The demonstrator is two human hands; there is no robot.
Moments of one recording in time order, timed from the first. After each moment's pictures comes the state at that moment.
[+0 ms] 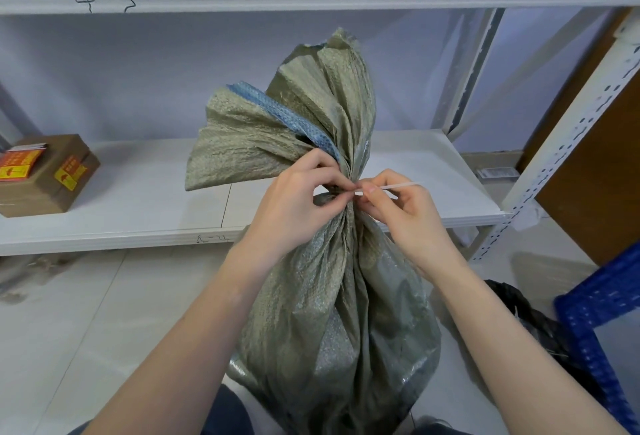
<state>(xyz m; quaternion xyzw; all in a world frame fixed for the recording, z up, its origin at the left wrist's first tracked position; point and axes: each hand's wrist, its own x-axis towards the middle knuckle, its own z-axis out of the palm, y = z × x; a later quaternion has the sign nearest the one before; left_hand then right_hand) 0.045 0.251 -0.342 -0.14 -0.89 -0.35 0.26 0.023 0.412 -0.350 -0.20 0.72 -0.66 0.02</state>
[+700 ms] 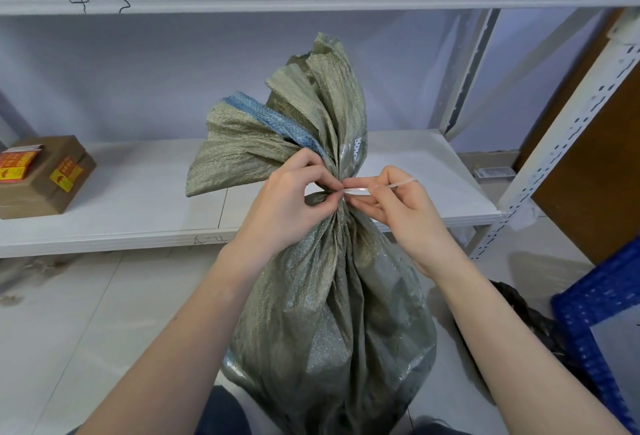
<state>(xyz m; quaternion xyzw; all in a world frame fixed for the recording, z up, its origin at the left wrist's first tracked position) 0.043 0.247 -0.344 -0.13 -0.89 -0.35 0.25 0.025 0.411 -0.338 -0.17 0.66 -0.73 0.08</state>
